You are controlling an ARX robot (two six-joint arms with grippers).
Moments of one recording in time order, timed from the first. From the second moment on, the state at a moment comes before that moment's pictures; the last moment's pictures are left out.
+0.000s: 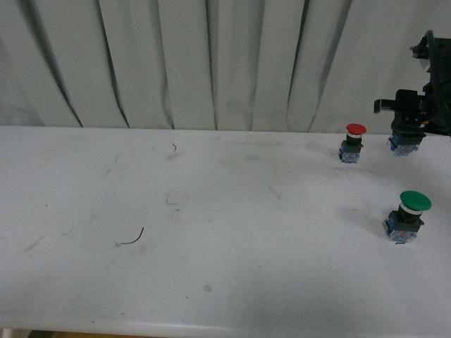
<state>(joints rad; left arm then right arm) 0.00 0.01 0.01 0.00 0.00 -0.02 0.00 2.21 1.55 -0.02 0.02 0.09</state>
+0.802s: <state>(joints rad) 0.00 0.01 0.01 0.00 0.00 -0.02 0.05 2.39 1.69 -0.14 0.05 0.07</state>
